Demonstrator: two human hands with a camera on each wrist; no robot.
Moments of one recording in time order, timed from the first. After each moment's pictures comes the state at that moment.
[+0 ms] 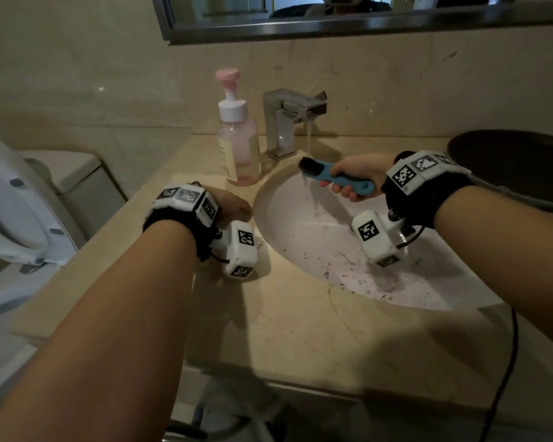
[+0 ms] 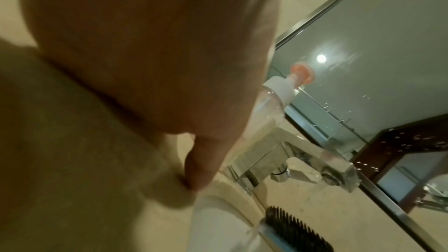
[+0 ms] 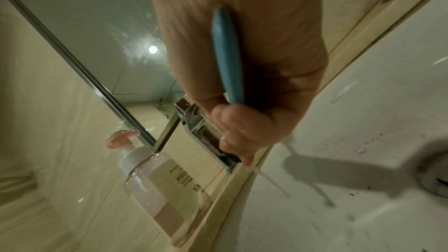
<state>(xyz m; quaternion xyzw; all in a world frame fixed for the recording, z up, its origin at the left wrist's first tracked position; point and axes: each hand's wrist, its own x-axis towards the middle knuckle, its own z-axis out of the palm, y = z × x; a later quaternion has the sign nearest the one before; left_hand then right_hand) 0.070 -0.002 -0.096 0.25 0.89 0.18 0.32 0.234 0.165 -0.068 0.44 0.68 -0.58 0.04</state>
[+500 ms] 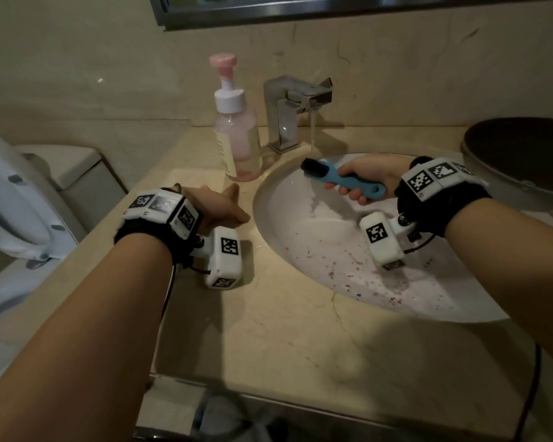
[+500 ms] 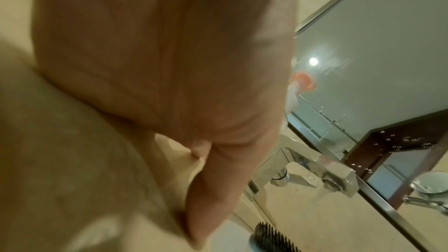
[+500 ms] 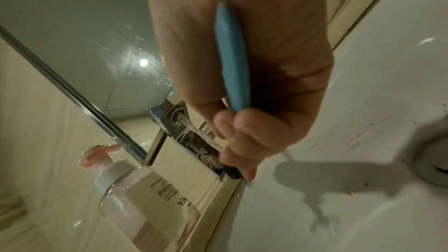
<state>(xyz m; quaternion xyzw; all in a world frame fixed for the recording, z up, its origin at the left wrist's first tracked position) 0.071 -0.013 -0.096 0.30 0.90 0.15 0.29 0.234 0.182 -0.088 0.41 0.69 -0.60 0.05</state>
